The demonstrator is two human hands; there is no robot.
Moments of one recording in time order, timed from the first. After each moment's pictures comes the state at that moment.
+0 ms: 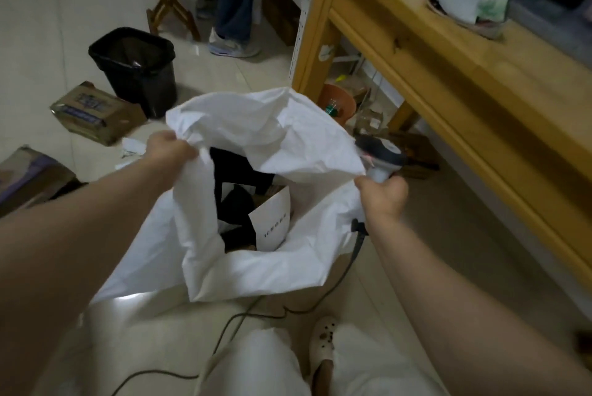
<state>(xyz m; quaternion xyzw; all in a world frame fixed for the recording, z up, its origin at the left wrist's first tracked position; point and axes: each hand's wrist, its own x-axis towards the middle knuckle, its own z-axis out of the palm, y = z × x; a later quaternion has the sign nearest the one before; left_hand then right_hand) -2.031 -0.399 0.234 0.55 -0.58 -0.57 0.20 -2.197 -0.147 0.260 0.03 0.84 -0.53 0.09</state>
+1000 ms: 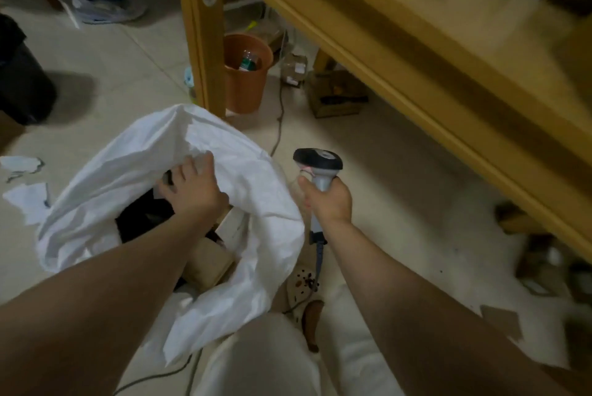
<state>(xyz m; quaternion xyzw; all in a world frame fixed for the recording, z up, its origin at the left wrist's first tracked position) -2.124 -0.260 0.147 0.40 -0.89 -0.19 -0.09 -2.197 -0.078 0.192 0.10 0.85 -0.48 0.17</state>
